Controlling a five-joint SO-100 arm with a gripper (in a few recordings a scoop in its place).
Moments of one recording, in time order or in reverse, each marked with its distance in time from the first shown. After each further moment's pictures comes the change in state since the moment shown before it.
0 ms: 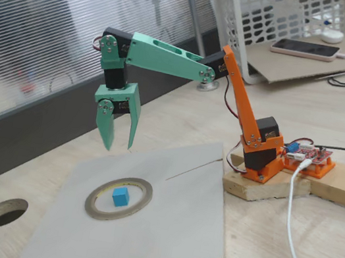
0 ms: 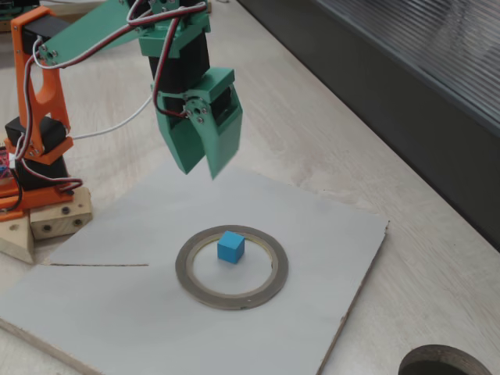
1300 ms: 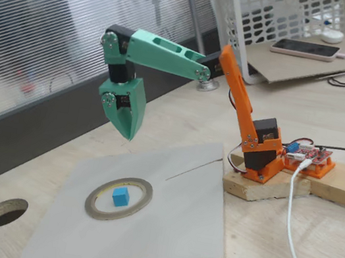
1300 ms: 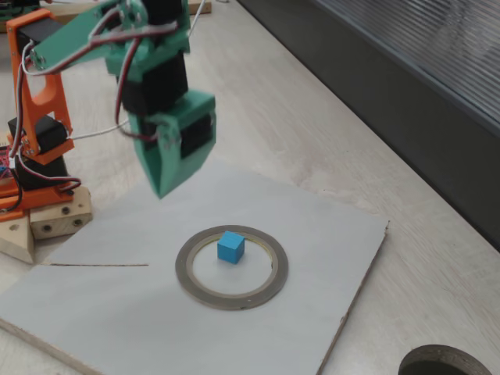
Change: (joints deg) arm 13.5 -3.6 0.0 0.1 0.0
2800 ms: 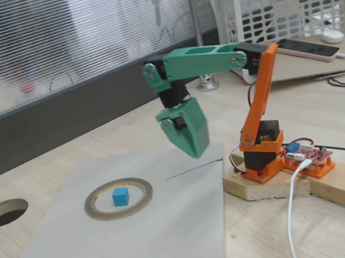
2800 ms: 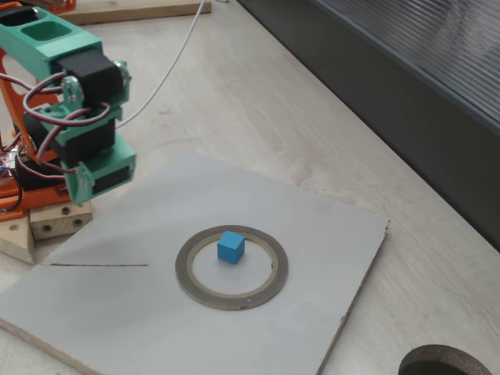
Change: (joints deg) arm 9.3 31.9 61.5 -9.6 0.2
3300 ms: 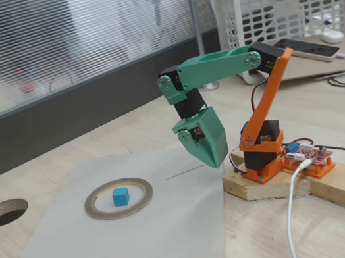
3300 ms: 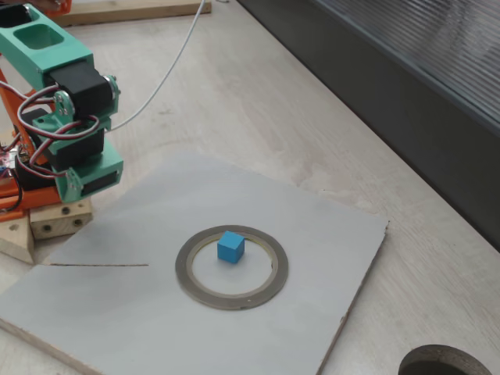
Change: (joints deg) arm 0.0 6.3 12.7 -2.5 0.2
